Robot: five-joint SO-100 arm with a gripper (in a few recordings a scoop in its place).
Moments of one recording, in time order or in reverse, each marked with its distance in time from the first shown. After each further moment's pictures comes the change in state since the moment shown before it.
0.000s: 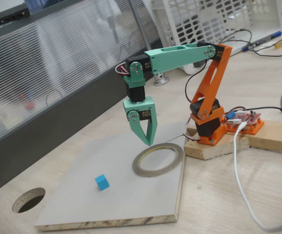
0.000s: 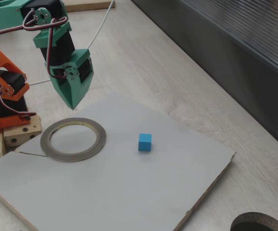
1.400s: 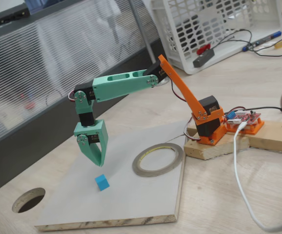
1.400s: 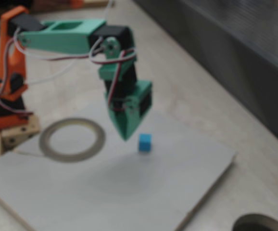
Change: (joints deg) arm 9.5 -53.7 -52.1 0.0 0.0
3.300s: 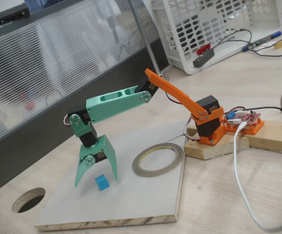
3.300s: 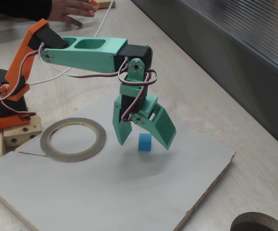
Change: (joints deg) arm -5.2 -15.8 -11.2 14.5 0.2
